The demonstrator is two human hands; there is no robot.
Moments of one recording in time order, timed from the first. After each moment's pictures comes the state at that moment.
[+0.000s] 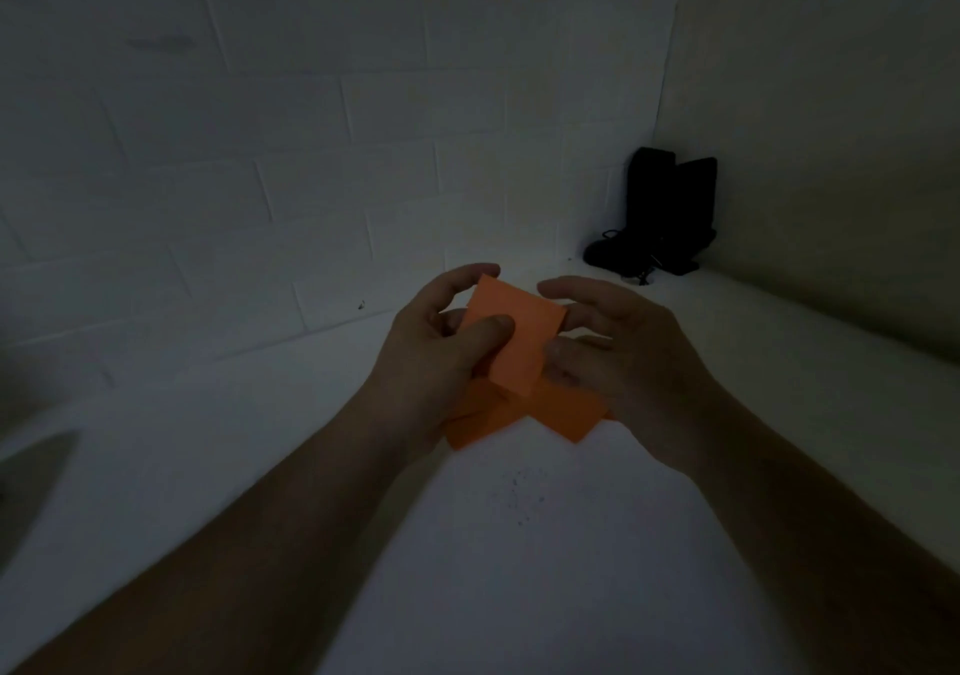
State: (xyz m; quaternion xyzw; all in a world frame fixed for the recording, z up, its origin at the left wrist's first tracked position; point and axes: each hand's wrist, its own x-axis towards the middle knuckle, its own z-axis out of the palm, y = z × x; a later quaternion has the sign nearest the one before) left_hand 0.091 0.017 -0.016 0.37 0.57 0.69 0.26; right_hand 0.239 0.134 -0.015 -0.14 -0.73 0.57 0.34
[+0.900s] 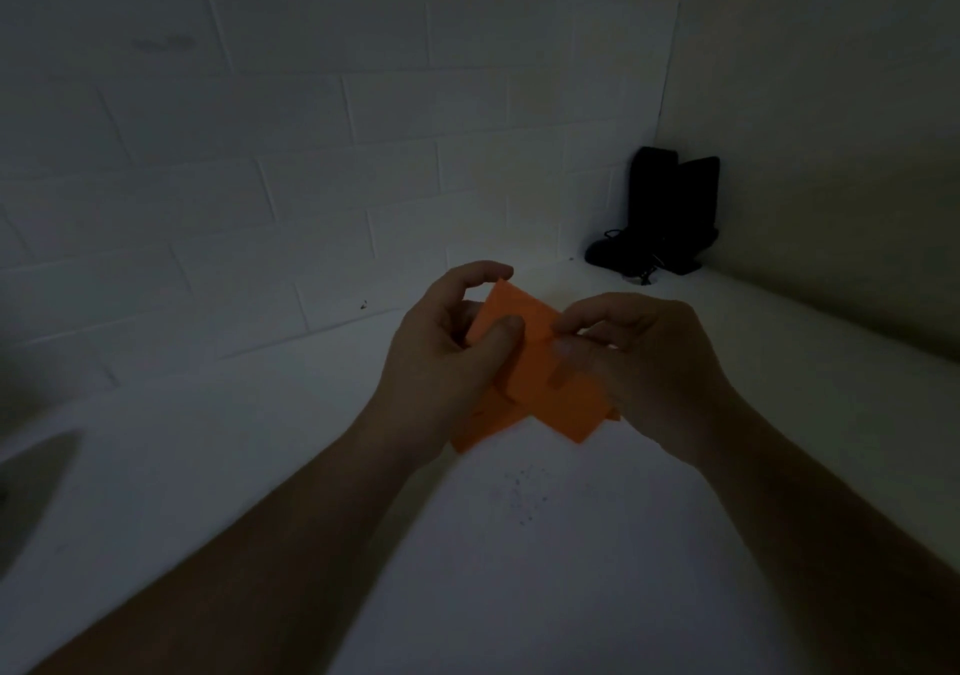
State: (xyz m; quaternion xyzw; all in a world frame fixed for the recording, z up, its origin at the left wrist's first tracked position) left_hand 0.093 0.015 -0.023 0.46 0.60 0.64 0.14; right_hand 0.242 0.137 -0.013 -0.19 -0.79 0.46 0.37
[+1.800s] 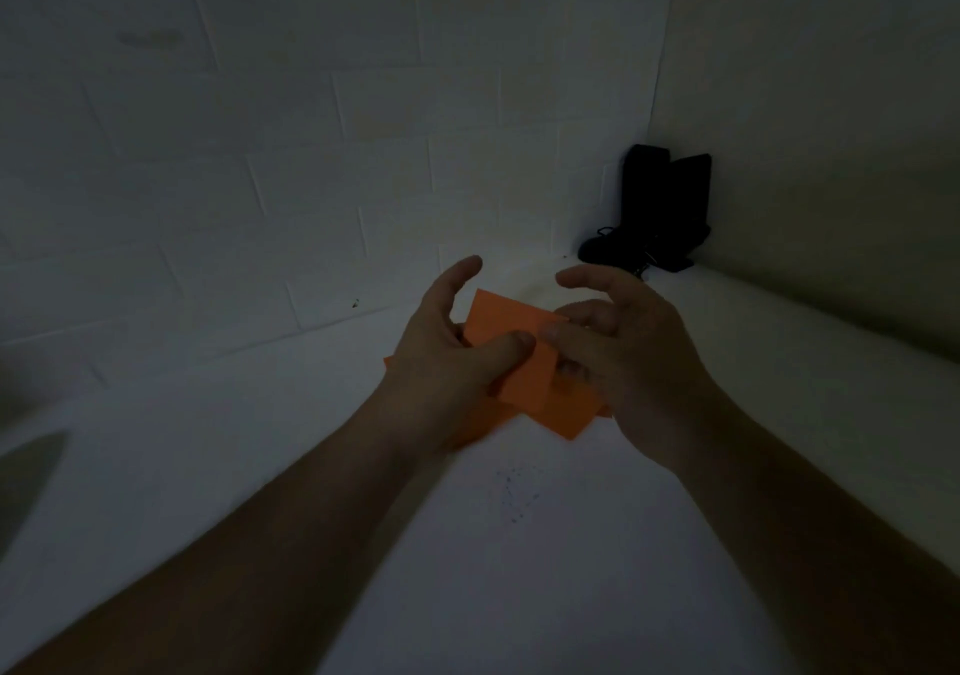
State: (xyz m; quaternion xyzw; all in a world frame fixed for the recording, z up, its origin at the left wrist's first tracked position) left_hand 0.098 0.021 -0.026 0.38 0.59 0.65 0.28; right_hand 0.235 0.132 -0.014 -0.20 -0.70 0.57 0.38
